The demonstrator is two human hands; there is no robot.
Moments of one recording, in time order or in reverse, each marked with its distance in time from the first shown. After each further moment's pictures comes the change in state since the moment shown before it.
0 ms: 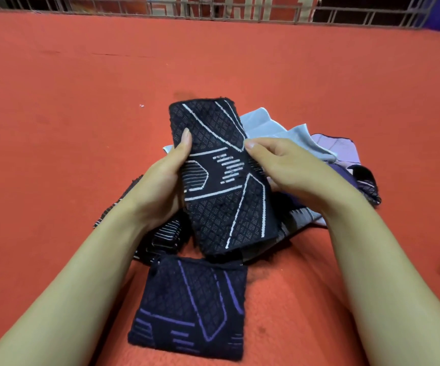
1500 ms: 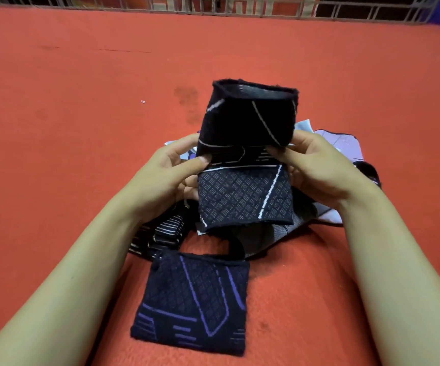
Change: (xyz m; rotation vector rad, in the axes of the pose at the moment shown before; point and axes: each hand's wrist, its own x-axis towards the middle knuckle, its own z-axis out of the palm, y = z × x) left_hand -0.001 0.000 -0.013 0.250 -0.118 0.129; right_hand -0.003 0.031 -0.017 0.649 -0.050 -0.099
